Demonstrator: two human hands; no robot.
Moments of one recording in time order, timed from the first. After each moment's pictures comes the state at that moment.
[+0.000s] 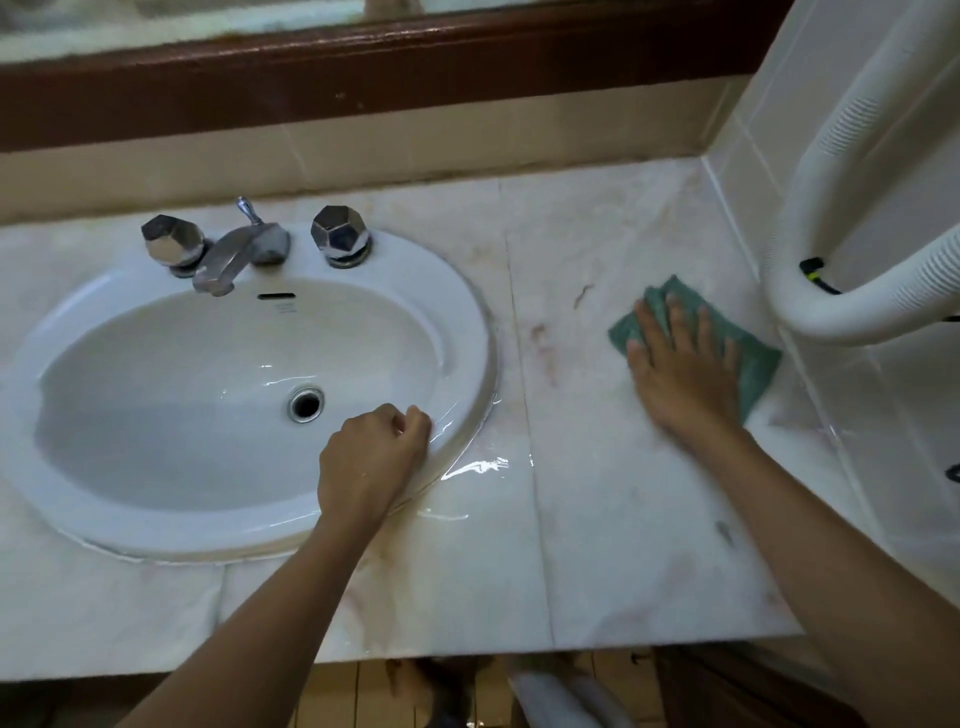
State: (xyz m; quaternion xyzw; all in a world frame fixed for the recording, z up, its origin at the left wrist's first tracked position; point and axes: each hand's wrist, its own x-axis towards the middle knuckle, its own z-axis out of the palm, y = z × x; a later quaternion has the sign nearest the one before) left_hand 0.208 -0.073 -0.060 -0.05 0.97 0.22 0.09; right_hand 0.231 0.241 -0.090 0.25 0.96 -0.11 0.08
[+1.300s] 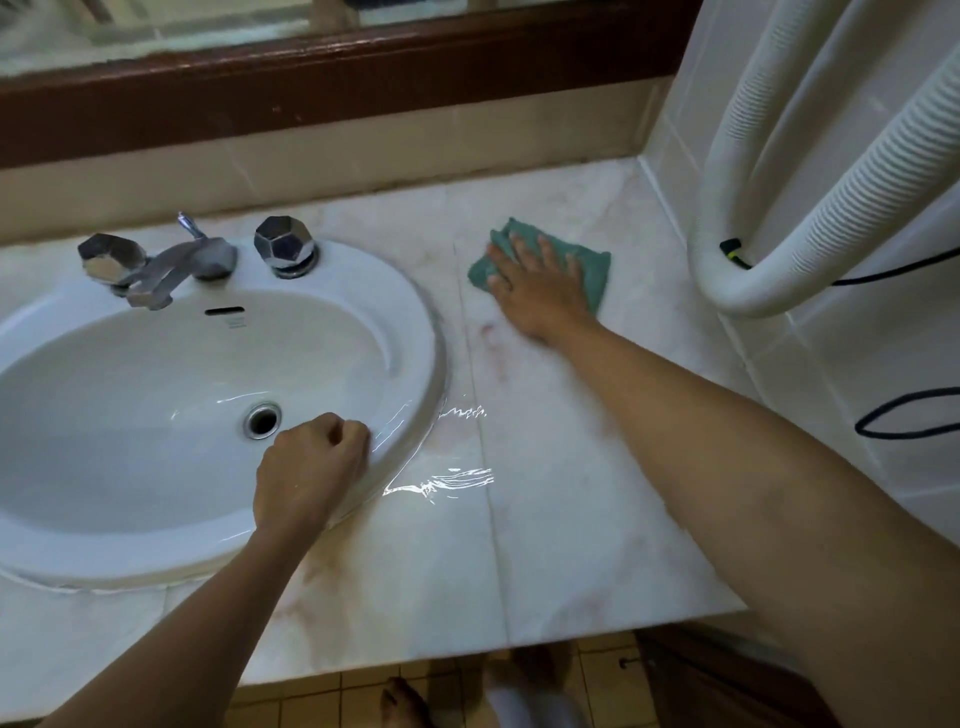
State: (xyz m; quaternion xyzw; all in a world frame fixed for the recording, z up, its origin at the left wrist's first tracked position) left_hand 0.210 -0.083 -0.072 -0.04 0.97 0.21 0.07; right_hand 0.117 0.213 -0.084 0.10 0.98 -0.15 0.08
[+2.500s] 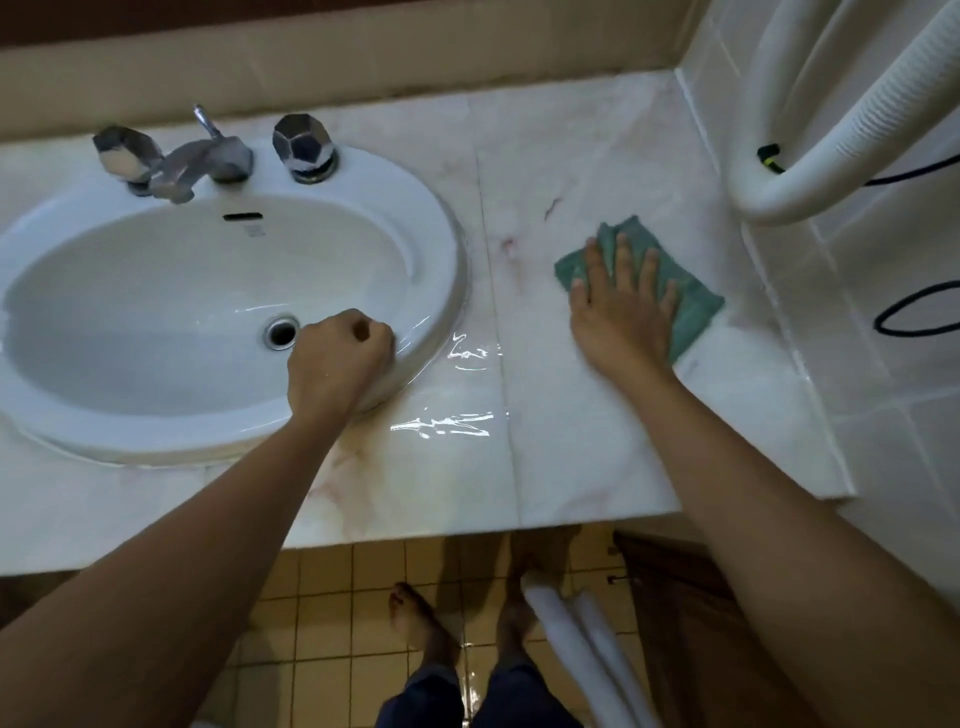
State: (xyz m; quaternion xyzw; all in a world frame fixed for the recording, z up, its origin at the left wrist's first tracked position) left_hand 0.216 -0.077 -0.060 -0.07 0.96 0.27 0.05; right_hand 0.259 0.192 -0.088 0.26 0.95 -0.15 0.05
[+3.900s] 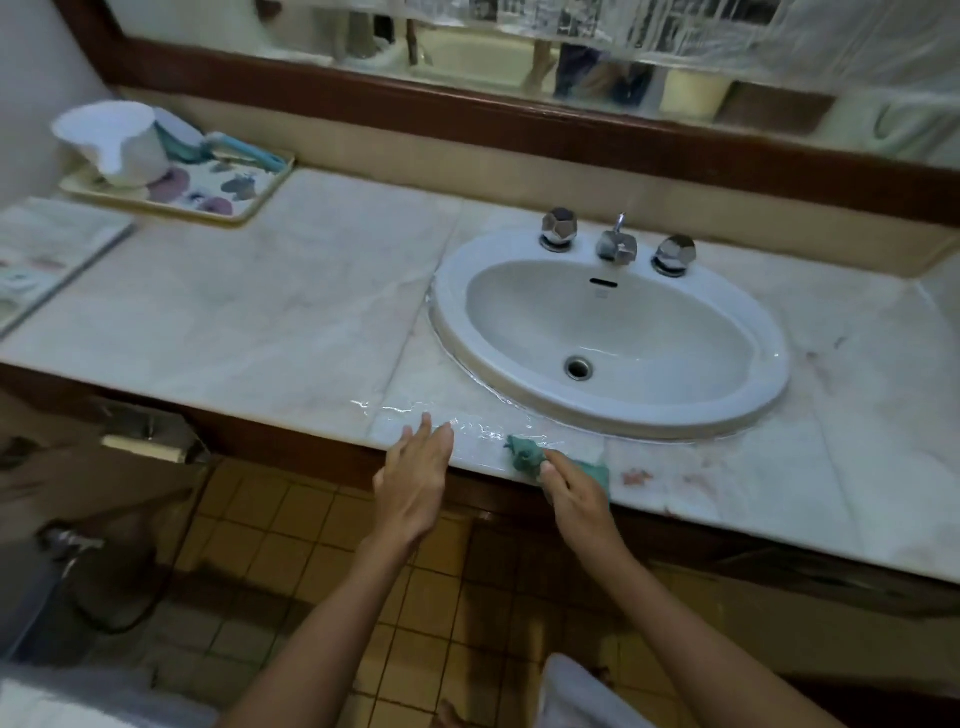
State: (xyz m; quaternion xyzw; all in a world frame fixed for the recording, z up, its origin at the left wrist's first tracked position) left_hand 0.336 -0.484 -0.062 -0.05 0.90 0.42 0.13; right_hand 0.362 -0.289 -0.057 0.09 0.83 -0.55 0.05
